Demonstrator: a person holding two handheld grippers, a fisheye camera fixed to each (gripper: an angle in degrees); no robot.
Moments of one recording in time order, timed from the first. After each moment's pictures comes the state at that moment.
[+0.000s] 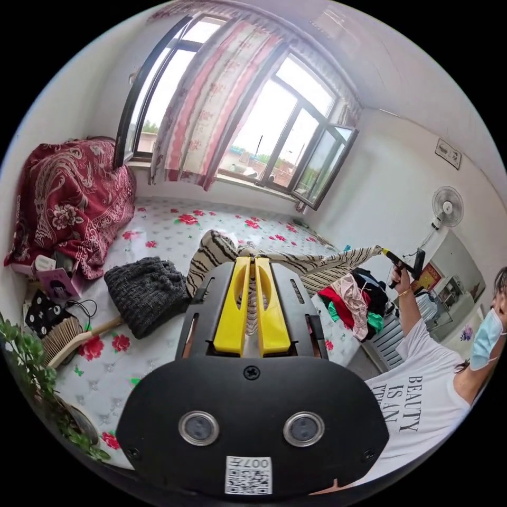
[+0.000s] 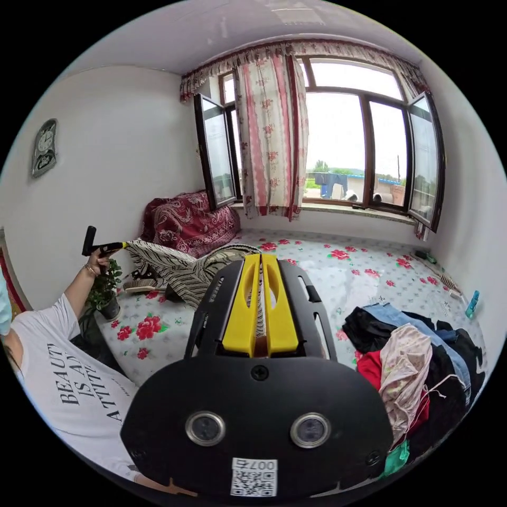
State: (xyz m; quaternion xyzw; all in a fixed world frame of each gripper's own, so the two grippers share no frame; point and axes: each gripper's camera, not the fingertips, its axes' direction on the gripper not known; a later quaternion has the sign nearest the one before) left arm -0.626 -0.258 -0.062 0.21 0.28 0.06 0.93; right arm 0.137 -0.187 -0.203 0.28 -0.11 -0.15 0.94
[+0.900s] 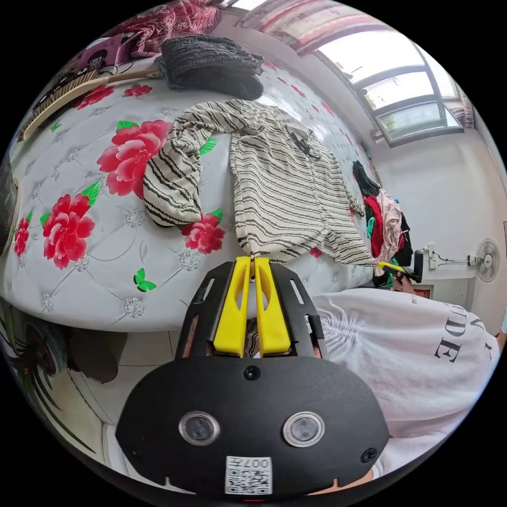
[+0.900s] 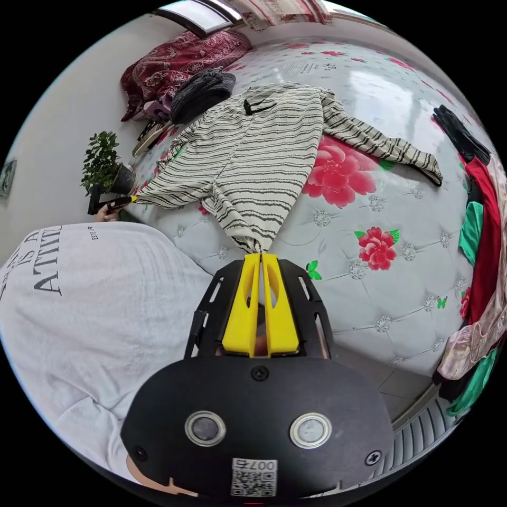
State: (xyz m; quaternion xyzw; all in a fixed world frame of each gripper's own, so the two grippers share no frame) left arm -0.661 0.029 0.254 -0.15 0.31 -0.11 0.93; right arm 0.118 -0.003 0.153 -0.22 -0.18 -0.10 0.95
